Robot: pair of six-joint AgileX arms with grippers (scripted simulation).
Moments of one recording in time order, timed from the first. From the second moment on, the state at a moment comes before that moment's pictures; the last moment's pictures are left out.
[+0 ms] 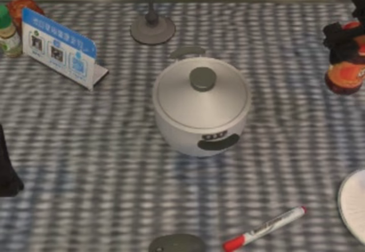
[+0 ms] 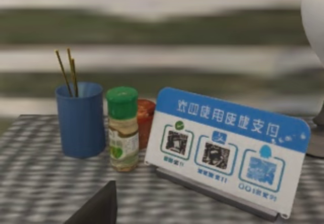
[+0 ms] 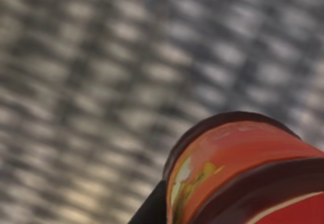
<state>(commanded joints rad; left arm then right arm) 0.00 0.00 0.00 0.00 0.00 0.00 0.09 2.03 1.76 -1.05 -0.08 -0.29</state>
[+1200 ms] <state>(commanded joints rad) 0.00 0.00 0.00 0.00 0.00 0.00 0.31 1.99 1.46 -0.76 0.10 0.31</state>
